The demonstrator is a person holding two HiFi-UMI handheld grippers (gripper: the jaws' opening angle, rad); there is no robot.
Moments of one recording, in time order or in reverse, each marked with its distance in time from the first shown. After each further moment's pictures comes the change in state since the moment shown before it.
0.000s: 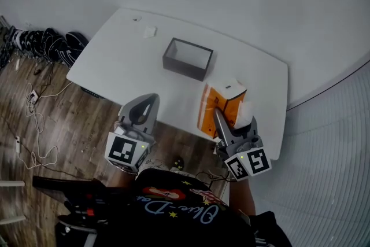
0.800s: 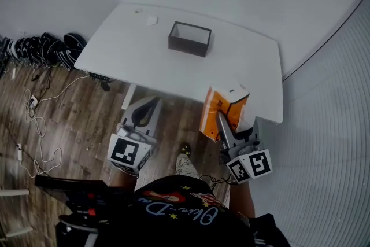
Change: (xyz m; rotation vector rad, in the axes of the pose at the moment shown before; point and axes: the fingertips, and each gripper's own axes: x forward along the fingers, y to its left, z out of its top) left arm -0.163 -0.049 0.003 0.009 -0.017 -0.121; right arm -0.128 0.138 0.003 -0.017 -0.024 -0.121
